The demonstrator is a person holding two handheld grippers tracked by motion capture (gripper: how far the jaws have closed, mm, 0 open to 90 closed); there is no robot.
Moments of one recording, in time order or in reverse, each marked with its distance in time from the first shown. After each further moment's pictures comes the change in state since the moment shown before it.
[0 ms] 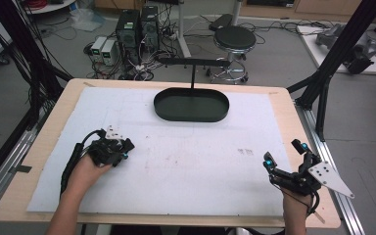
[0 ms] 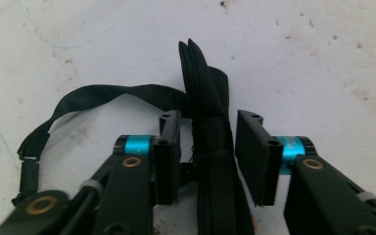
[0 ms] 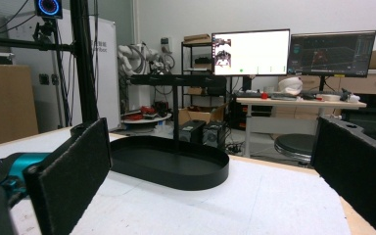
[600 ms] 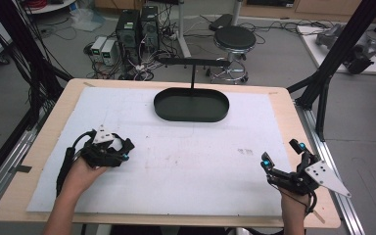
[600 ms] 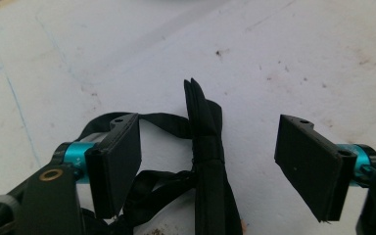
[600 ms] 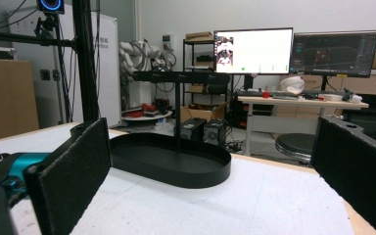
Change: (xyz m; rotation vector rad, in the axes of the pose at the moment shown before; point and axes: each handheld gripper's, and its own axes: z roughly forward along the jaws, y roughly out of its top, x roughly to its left) left arm -0.001 -0.006 -0.017 -0.147 0.014 -0.011; right arm 0.003 -0.002 0.003 0.005 0.007 -0.013
